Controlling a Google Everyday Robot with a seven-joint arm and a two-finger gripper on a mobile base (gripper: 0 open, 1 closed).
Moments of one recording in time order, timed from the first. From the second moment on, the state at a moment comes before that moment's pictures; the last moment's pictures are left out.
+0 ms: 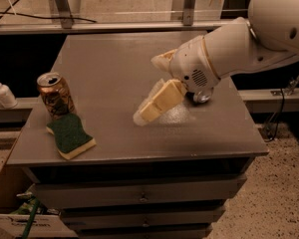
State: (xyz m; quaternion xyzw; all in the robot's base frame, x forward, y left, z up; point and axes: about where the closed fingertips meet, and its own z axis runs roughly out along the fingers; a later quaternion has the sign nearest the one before) arm 0.490 0.002 0.932 -0.57 0.68 0.28 0.36
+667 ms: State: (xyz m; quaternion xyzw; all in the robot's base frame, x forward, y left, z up) arm 0.517 0.093 0.930 -0.55 0.64 0.32 0.43
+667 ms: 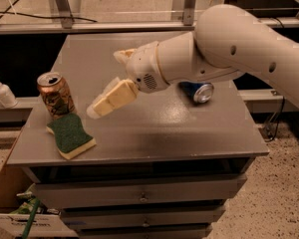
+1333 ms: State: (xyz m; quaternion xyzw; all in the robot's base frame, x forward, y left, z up) arm 0.533 0.175 0.896 -0.56 0.62 0.36 0.42
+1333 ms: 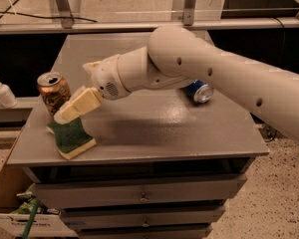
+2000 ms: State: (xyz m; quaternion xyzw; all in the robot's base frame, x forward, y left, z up) arm 0.537 0.238 0.889 -0.55 0.60 0.41 0.42
